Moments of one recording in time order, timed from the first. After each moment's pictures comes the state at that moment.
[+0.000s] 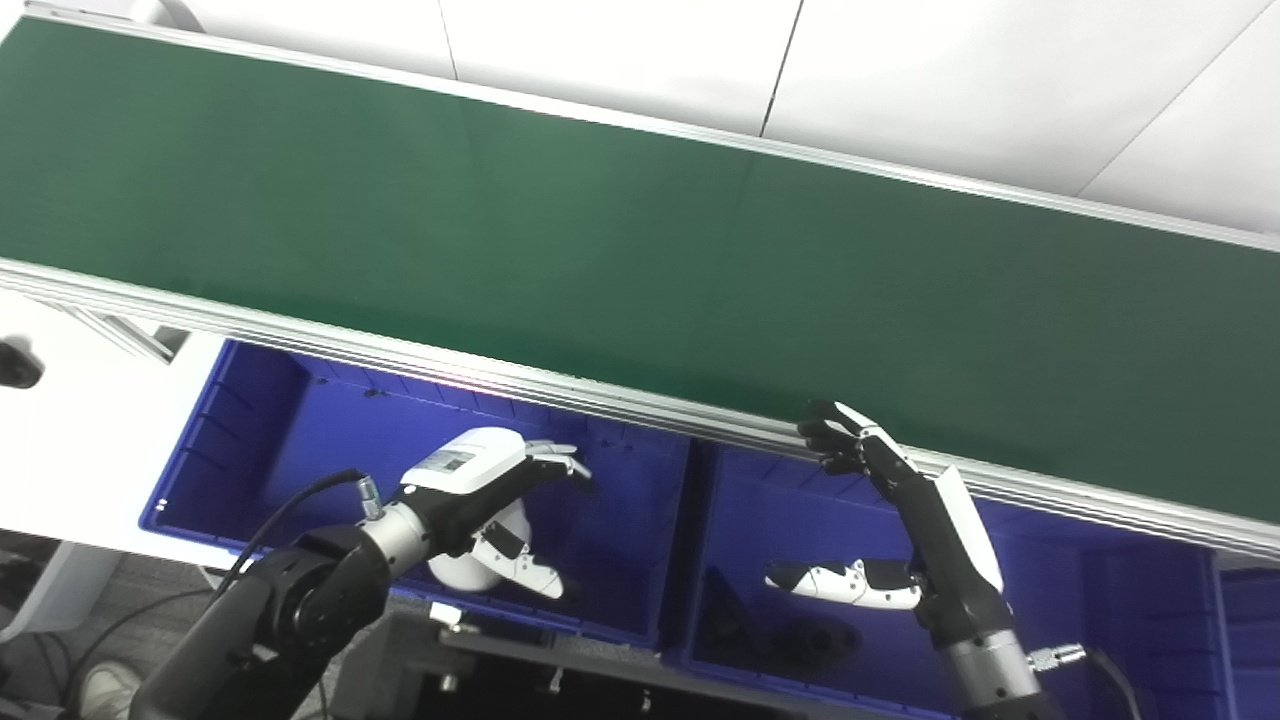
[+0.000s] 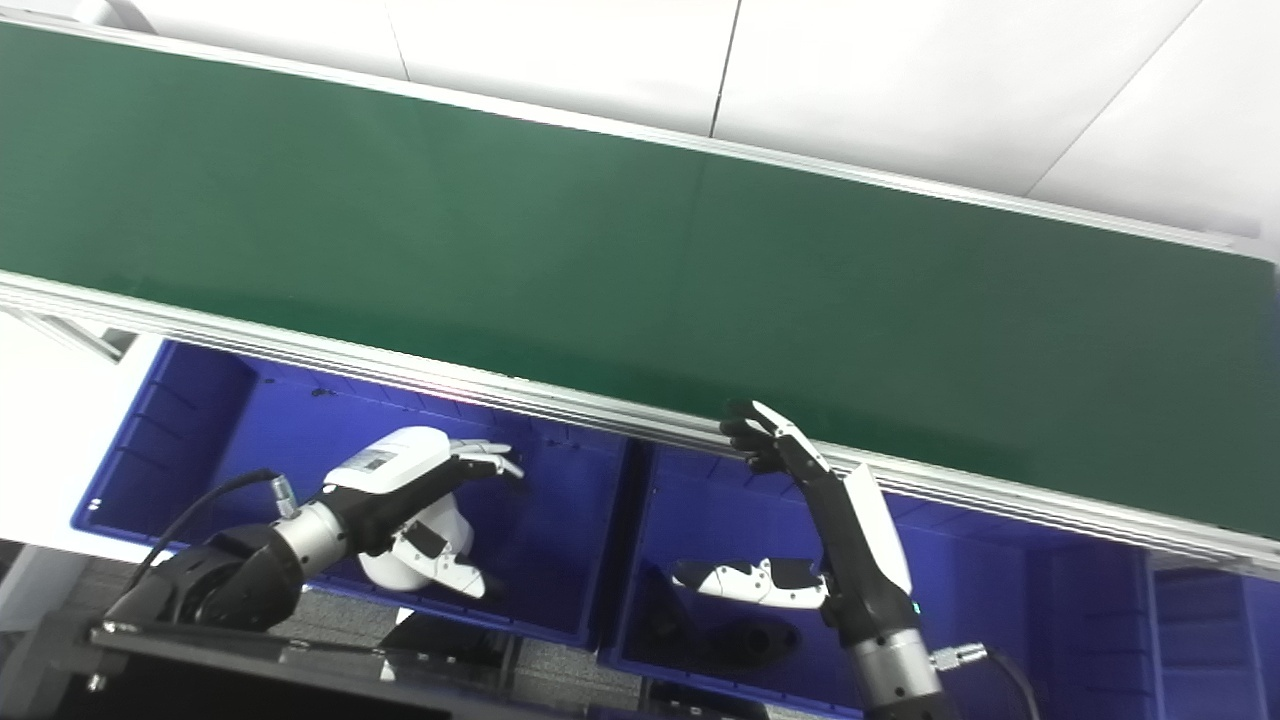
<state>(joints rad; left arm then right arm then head) 0.34 0.37 -0.37 -0.20 0.77 -0.02 -0.38 0.46 -0.22 0.23 -0.35 -0.33 -0.13 0.18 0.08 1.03</state>
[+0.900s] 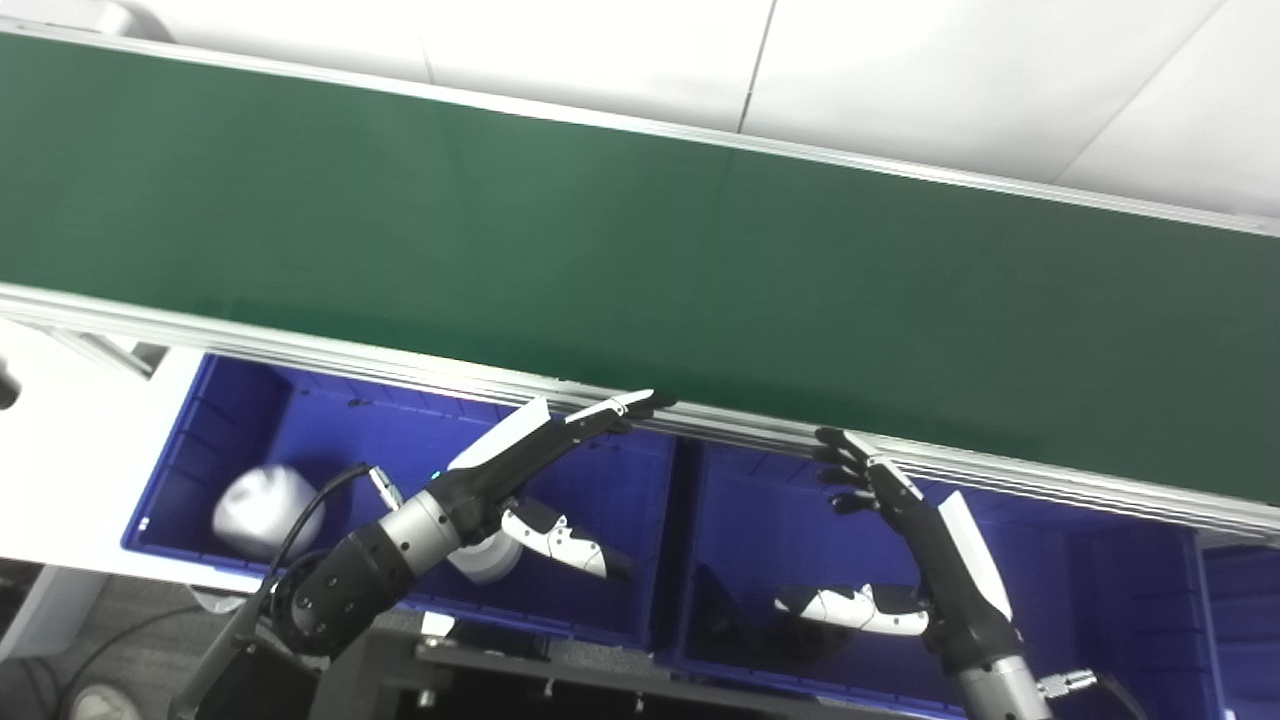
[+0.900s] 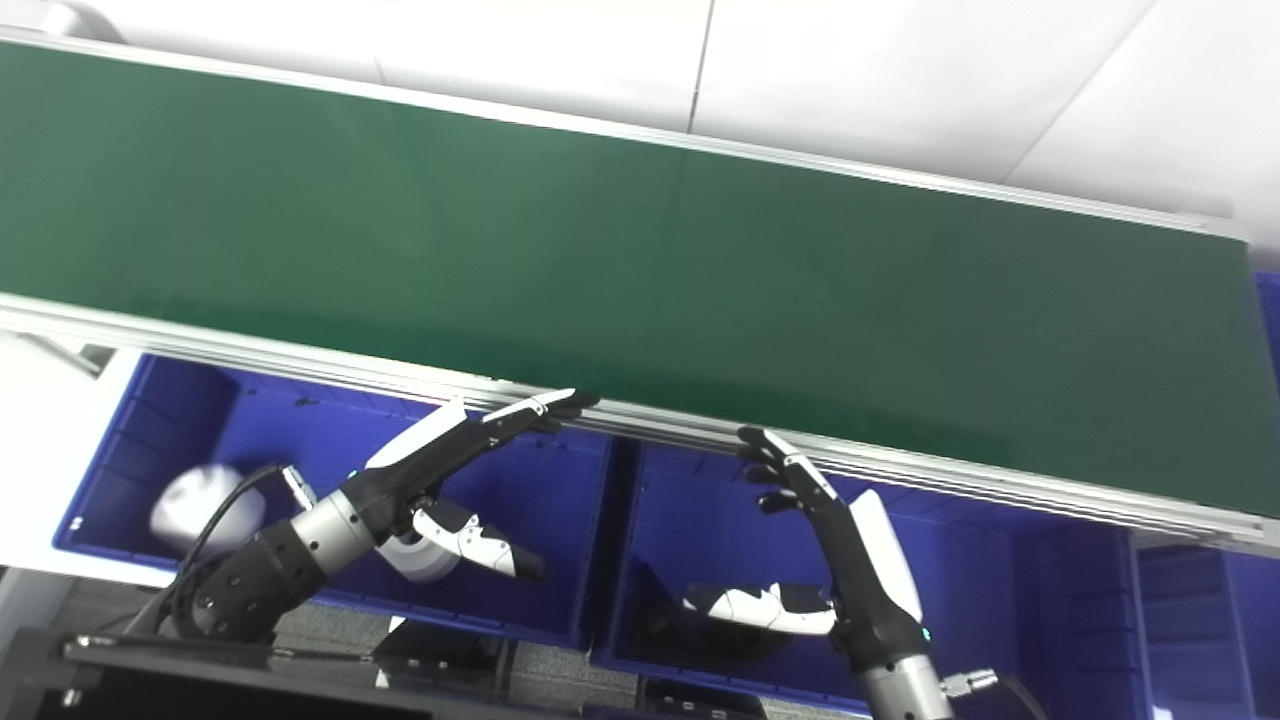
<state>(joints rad) 0.31 0.29 -0.34 -0.13 0.19 -0.28 -0.37 0.54 -0.23 0.19 -0.36 -0.34 -0.10 0.18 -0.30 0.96</state>
